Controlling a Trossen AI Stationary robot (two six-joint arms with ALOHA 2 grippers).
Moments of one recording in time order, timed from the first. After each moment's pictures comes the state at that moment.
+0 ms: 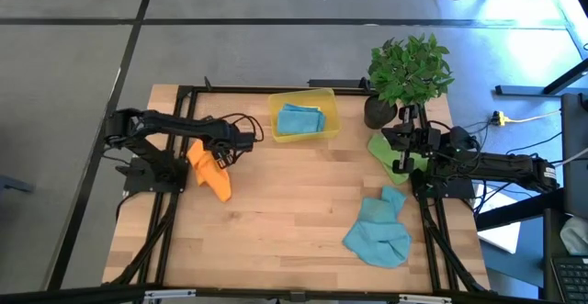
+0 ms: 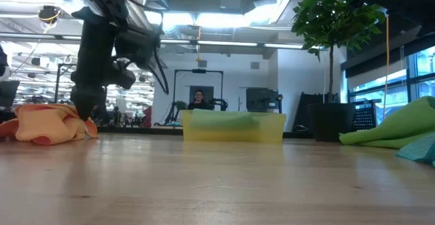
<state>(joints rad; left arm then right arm) 0.25 1.51 0.80 -1.09 -0.51 -0.41 -0.24 0.48 0.16 0.87 -0.17 -0.14</state>
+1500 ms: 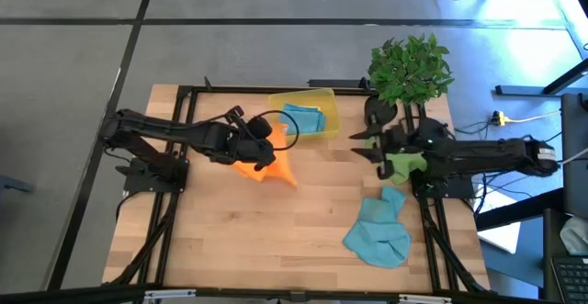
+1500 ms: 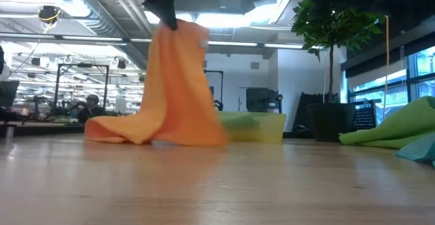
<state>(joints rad) -0.11 1.49 1.39 -1.03 -0.82 -0.49 -0.17 0.82 0.37 0.68 -0.29 -0.01</state>
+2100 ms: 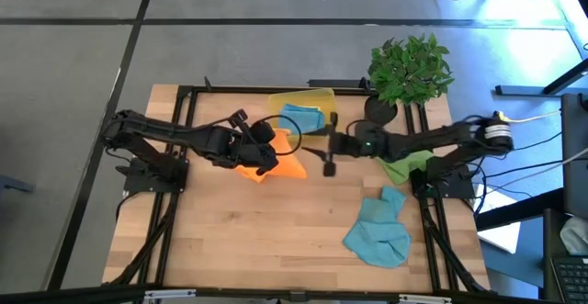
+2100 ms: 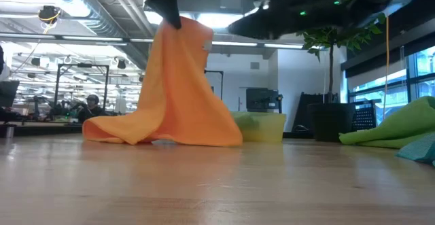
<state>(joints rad) -0.14 1.50 1.38 -0.99 -0.83 -0.49 -0.08 1.45 0.69 0.66 0.05 -0.28</state>
